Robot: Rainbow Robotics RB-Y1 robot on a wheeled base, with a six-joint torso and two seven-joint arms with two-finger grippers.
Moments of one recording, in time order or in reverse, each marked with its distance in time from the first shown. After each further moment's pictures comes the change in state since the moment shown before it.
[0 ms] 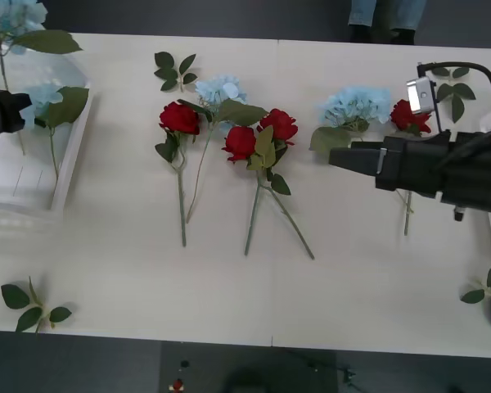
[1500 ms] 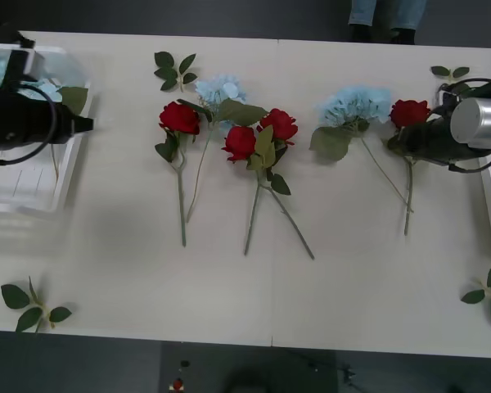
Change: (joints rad) right arm -0.620 0.445 0.201 1.253 1.108 0.189 -0.859; left arm 0.032 -0.099 -0.055 -0.563 -0.880 0.419 0.888
